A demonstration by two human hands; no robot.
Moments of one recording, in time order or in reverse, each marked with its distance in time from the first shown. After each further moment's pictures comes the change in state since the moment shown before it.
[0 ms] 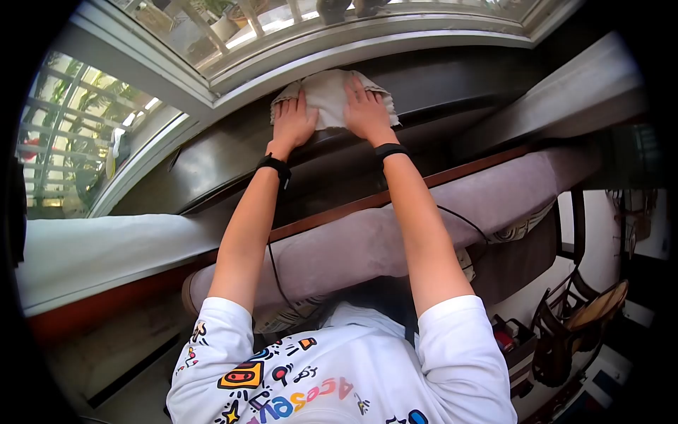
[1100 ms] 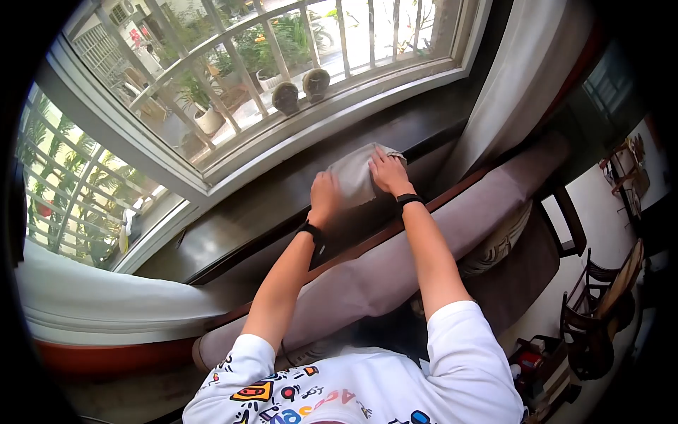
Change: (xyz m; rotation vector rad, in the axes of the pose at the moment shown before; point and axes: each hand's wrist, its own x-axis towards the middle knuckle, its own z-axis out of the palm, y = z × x) left_hand 0.014 0.158 0.043 -0.347 0.184 0.137; right_hand -0.061 0.157 -0.070 0.060 -0.118 0.192
